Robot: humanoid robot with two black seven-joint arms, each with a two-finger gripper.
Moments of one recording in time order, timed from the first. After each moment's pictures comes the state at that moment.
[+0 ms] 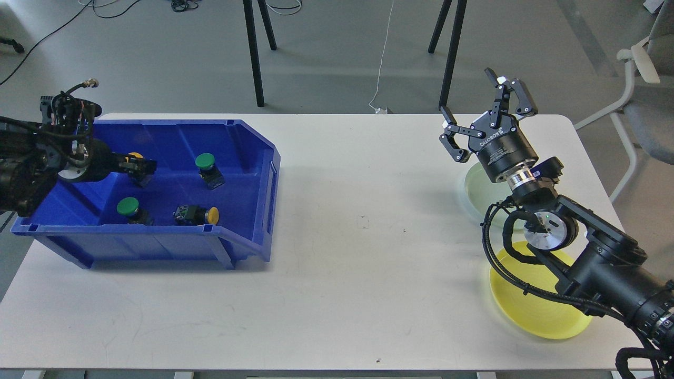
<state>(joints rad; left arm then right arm) -1.09 0.45 0.38 -0.24 1.22 -0.38 -0.49 0.64 -0.28 0.71 0.87 -0.08 0.40 0.49</state>
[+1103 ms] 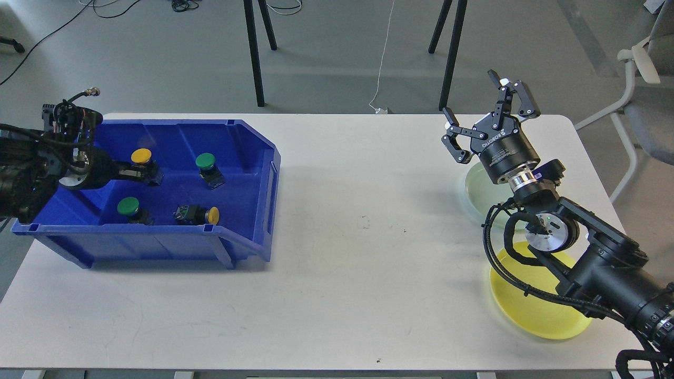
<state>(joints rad) -1.07 0.45 0.38 -0.24 1.22 -0.38 -0.49 0.62 -0.28 0.73 0.87 -0.08 0.40 0.49</state>
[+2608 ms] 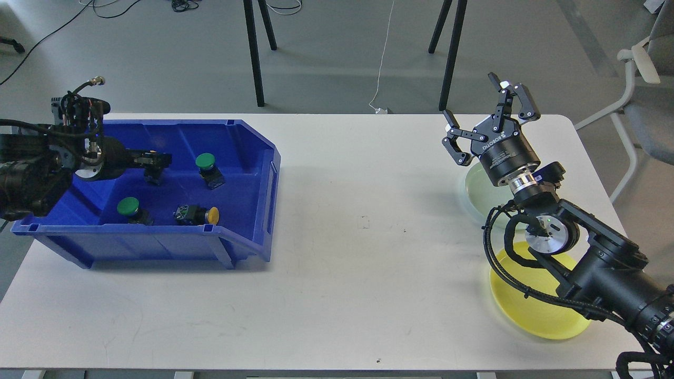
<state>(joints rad) -1.07 0.43 0.28 -0.24 1.21 -0.36 -0.49 0.62 -0.28 0.73 0.87 -0.08 0.40 0.49</state>
